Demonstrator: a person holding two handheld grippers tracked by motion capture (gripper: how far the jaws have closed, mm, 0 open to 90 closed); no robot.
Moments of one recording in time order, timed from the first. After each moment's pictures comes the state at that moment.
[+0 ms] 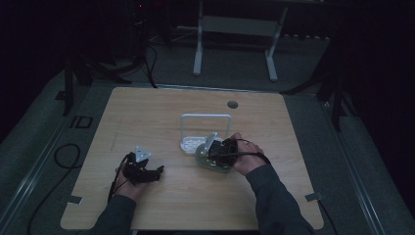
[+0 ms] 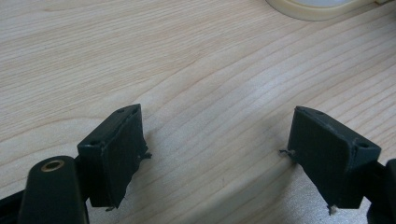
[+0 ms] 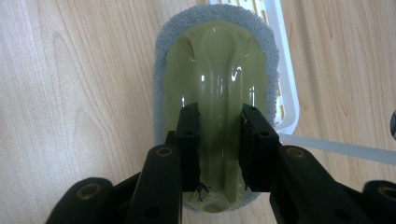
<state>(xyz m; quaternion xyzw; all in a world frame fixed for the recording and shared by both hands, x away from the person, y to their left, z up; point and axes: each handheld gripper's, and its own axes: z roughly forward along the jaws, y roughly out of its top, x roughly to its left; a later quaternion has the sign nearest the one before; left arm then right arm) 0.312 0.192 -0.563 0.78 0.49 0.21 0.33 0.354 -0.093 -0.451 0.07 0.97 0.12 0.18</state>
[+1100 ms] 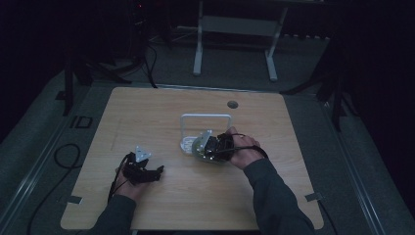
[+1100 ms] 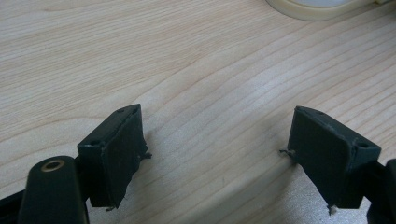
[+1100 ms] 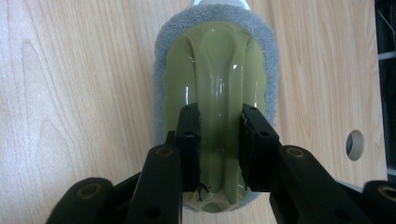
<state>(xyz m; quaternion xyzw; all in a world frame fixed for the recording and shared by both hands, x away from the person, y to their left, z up) 0.312 0.192 -0.563 0.78 0.49 0.21 0.33 0.363 -0.081 -0.442 0.03 0.97 0.12 0.22</state>
